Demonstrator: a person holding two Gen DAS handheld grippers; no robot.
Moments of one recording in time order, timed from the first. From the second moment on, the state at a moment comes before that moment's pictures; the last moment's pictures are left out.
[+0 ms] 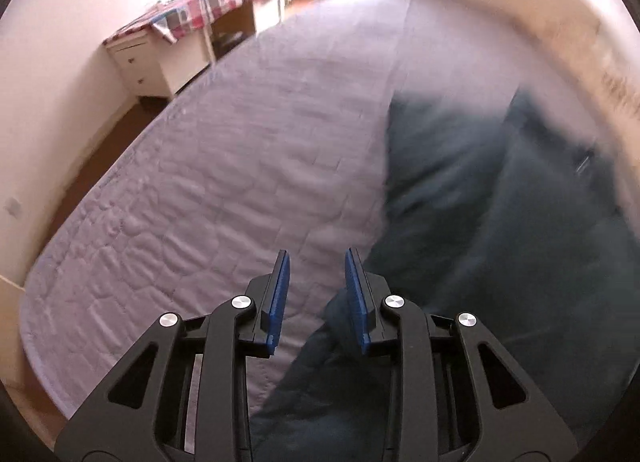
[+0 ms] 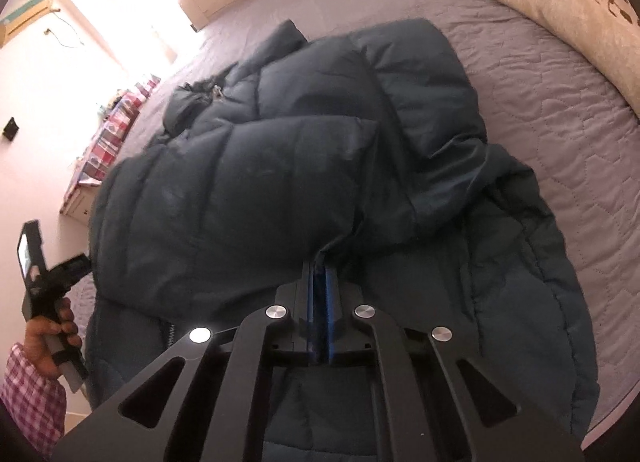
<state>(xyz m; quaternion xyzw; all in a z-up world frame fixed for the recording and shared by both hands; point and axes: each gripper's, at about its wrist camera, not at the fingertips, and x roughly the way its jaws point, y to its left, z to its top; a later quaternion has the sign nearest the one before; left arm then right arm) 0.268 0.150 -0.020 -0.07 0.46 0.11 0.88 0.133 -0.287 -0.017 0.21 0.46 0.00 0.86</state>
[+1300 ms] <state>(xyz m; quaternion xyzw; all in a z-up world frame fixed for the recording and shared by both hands) 0.099 0.190 -0.026 -0.11 0.48 0.05 0.87 0.076 -0.331 0.005 0.19 0.44 -0.04 0.87</state>
